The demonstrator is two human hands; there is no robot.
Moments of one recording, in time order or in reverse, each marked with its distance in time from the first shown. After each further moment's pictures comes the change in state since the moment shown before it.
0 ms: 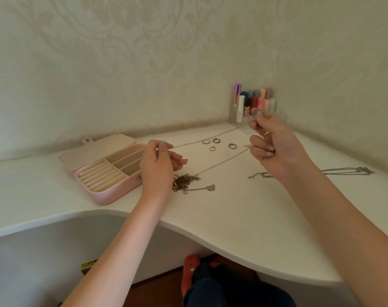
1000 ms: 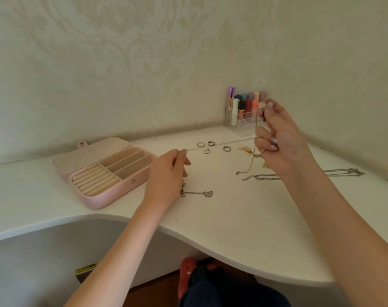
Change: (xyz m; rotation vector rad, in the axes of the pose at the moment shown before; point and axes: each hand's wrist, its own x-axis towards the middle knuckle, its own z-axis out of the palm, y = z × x) left_hand -0.004 -0.007 0.003 0.518 -0.247 0.238; right_hand 0.004 -0.012 -0.007 0.119 0.010 -0.184
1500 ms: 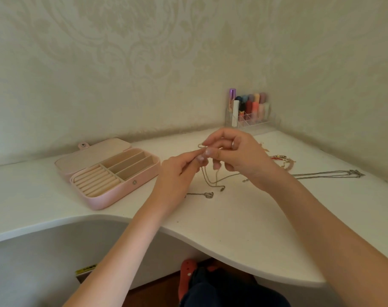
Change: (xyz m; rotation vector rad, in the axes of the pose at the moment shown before) left_hand -0.004 0.006 0.003 -0.199 -0.235 0.163; right_hand -0.020 0.031 0.023 -0.729 -0.398 0.012
